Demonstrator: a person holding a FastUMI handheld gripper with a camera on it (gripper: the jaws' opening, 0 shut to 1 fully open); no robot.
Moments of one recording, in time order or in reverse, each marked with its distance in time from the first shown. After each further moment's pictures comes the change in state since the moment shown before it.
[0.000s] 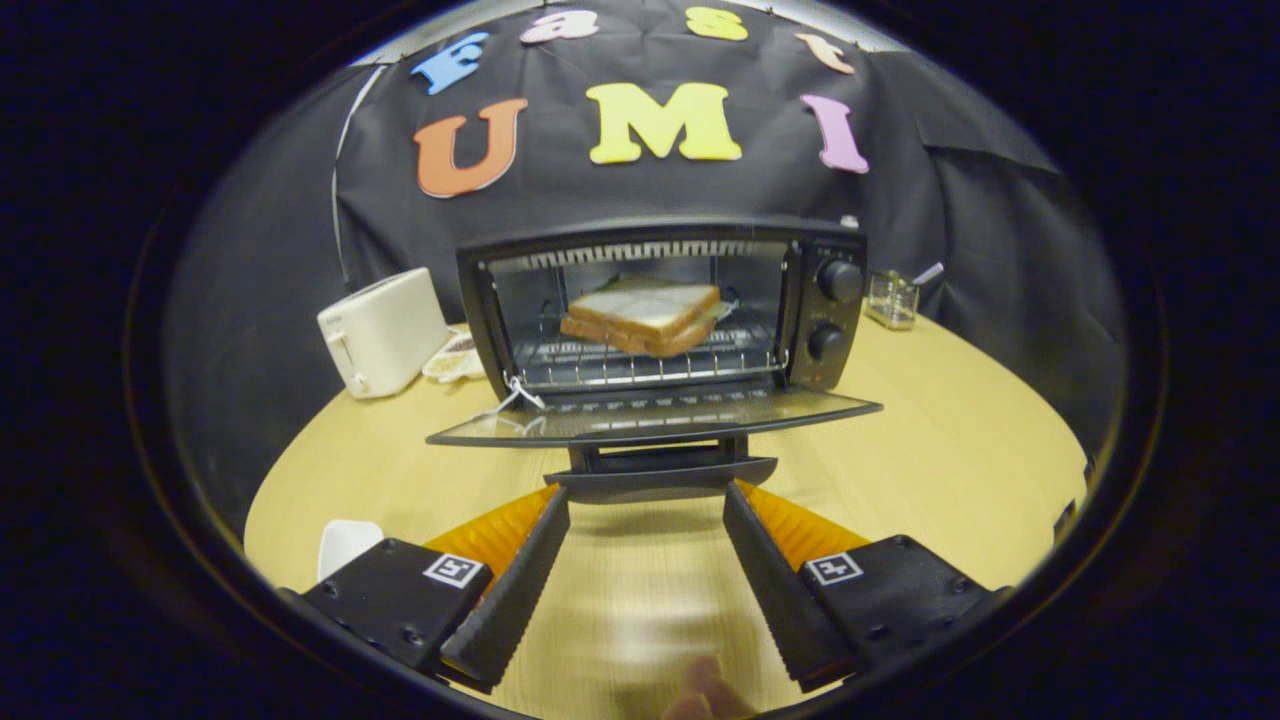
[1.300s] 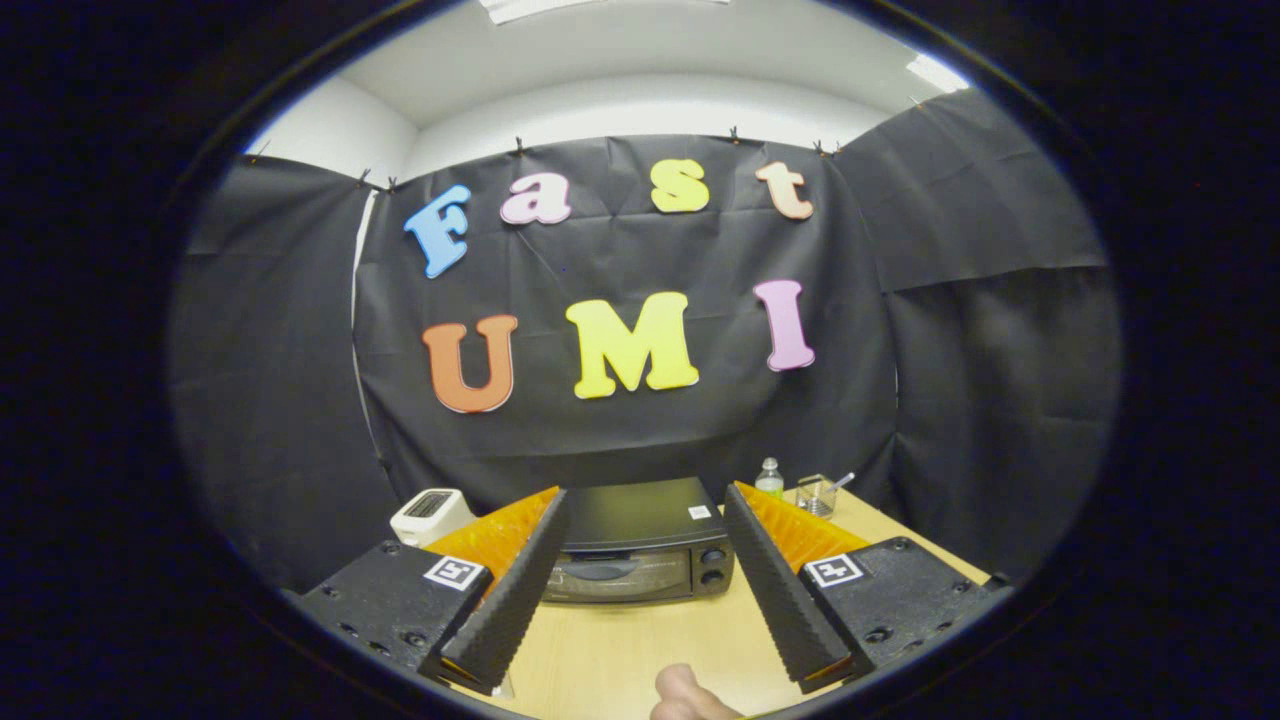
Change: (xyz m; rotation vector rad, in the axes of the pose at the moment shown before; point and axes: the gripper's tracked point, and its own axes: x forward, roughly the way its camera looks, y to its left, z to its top) arm -0.259 -0.077 0.267 0.048 -0.427 0.011
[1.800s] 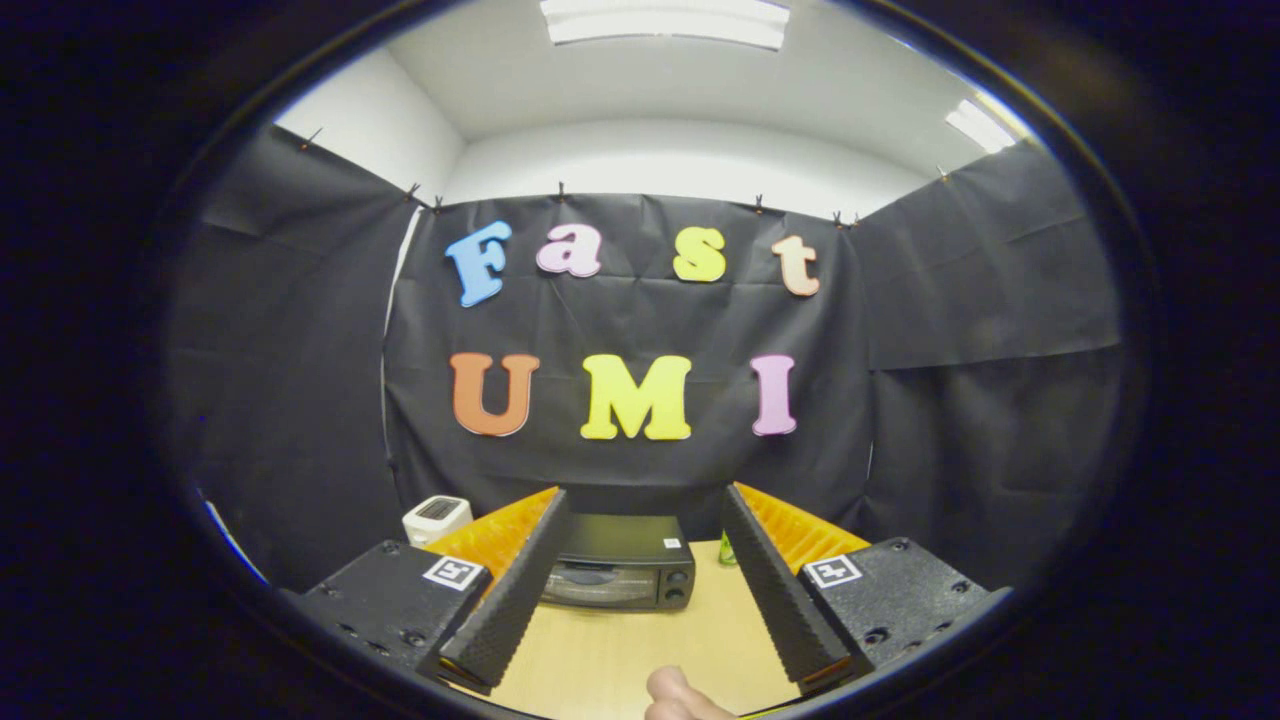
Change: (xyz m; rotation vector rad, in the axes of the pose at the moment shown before) arm -0.108 0.021 0.037 -0.119 -0.096 0.023
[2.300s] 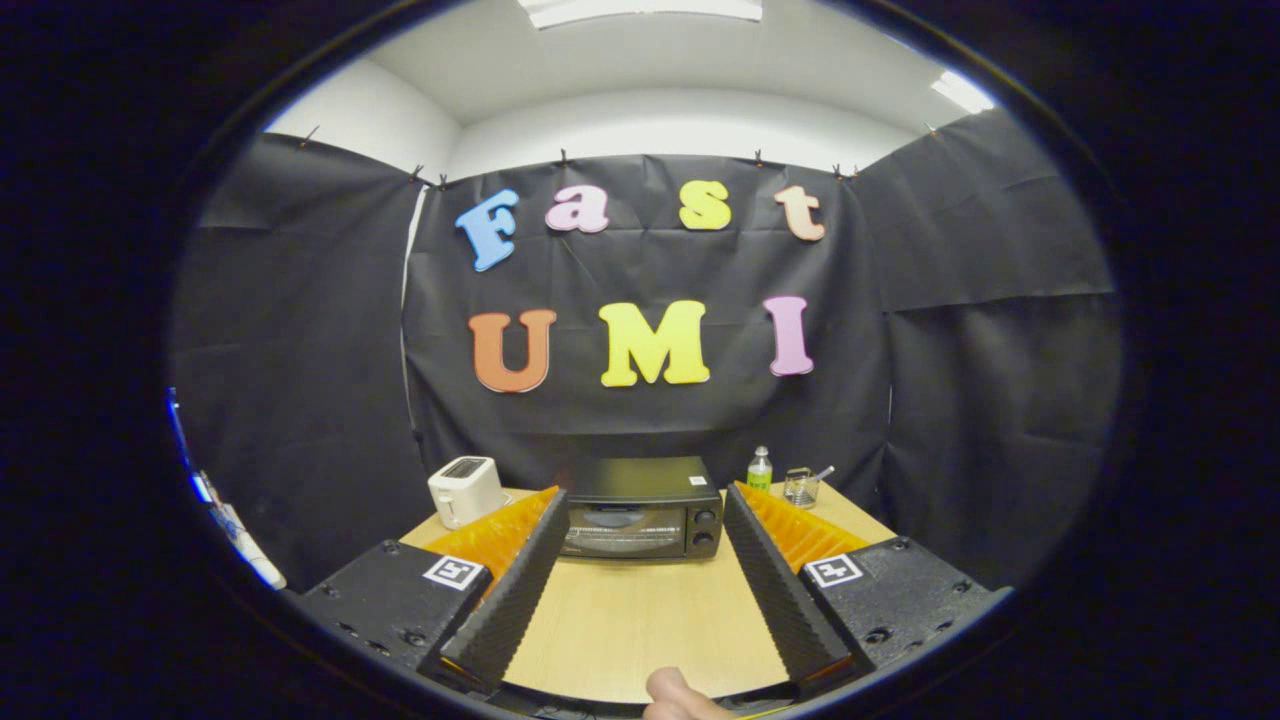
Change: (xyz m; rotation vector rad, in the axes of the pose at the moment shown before) arm -0.025 0.000 -0.081 0.058 0.108 0.019
